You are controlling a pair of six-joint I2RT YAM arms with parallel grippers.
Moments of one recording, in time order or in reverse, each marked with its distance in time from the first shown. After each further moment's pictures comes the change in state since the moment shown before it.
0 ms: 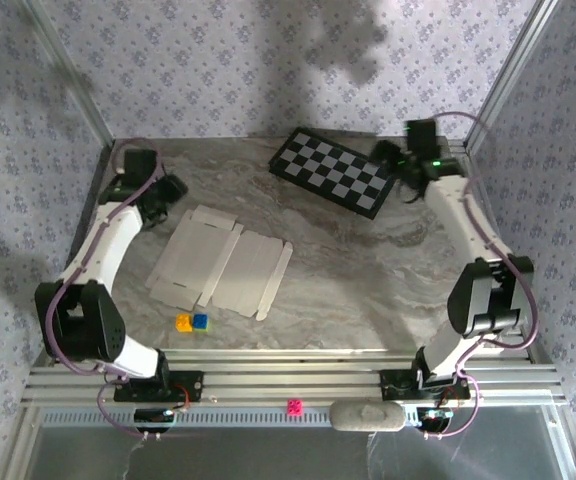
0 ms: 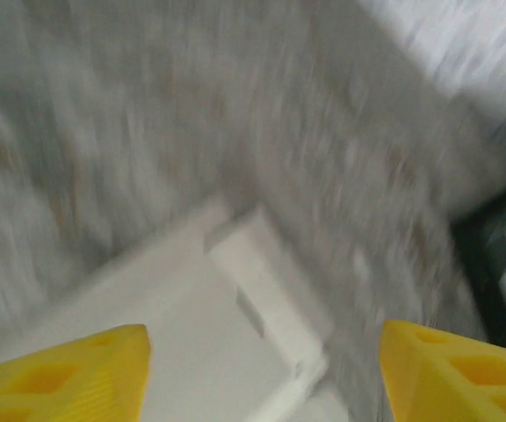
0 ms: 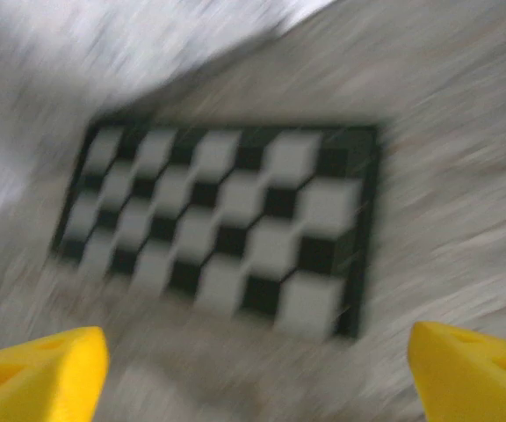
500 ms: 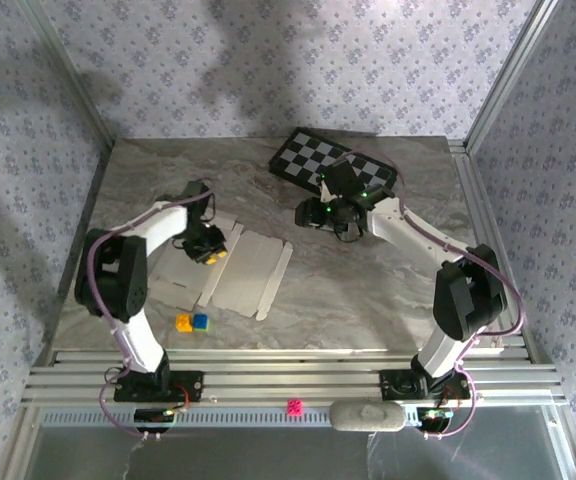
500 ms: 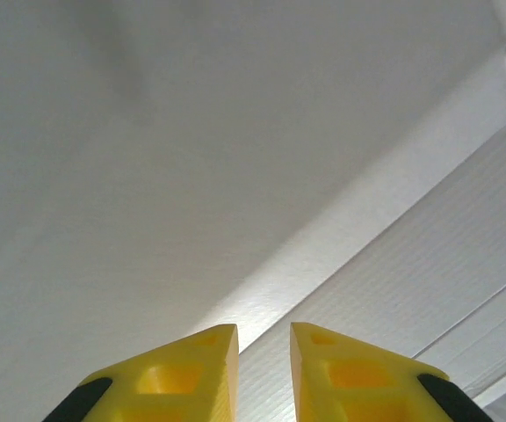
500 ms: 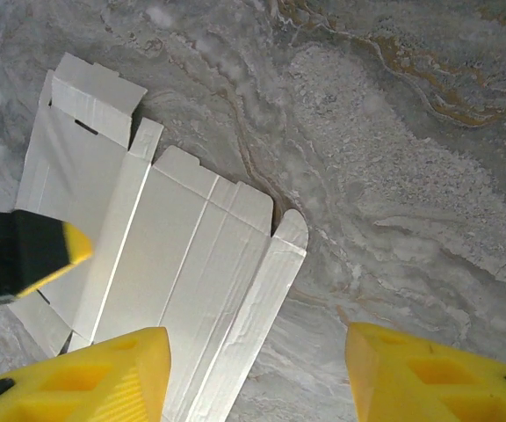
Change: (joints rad) left arm -0.217 0.325 -0.056 -0.142 0.212 0.034; right arm 0.348 0.048 -0.145 -0.012 -0.221 0.002
